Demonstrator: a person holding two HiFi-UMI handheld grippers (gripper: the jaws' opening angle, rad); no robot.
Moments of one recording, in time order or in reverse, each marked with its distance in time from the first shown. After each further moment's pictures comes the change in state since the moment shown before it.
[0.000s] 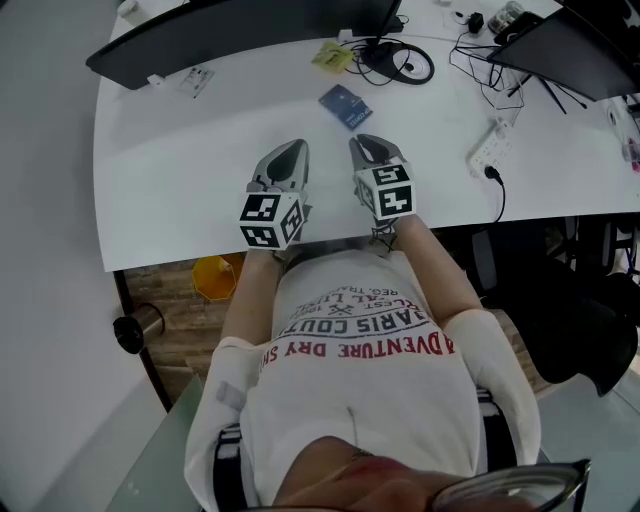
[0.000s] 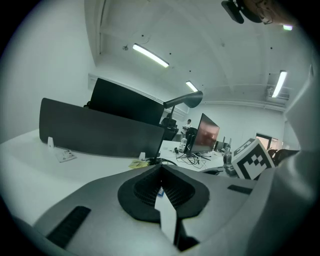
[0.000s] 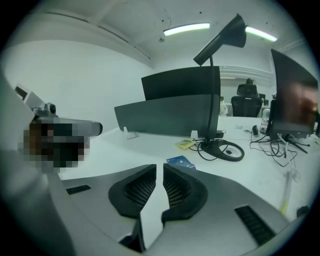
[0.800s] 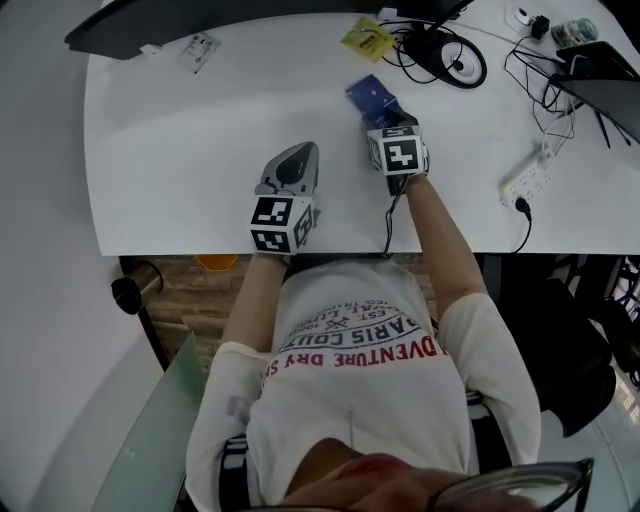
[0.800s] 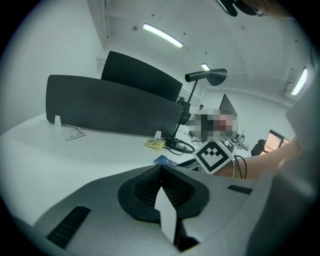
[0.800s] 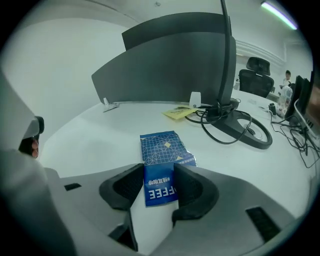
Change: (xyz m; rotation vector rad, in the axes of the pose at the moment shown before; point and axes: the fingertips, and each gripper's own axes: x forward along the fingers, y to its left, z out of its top) left arm 0.053 0.066 -0.064 -0.077 0.199 0.107; right arm 0.157 -0.065 -0.067 0.003 0.335 -0.005
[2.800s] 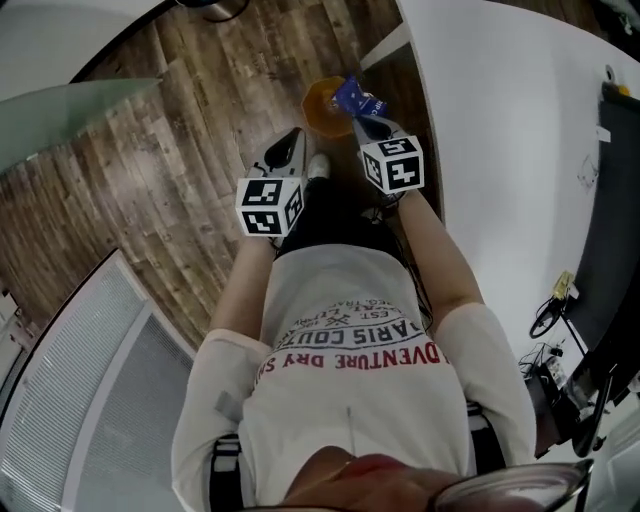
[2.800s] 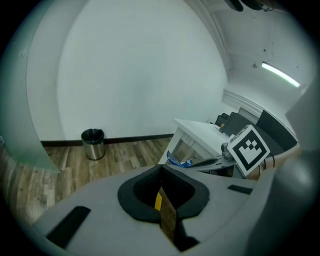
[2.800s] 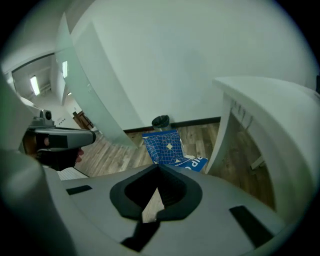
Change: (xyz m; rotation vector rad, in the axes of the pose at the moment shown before) left arm -0.565 0.272 -0.374 -0.839 -0.285 1.044; right arm -0.014 0.763 -0.216 -0.950 0.308 0.990
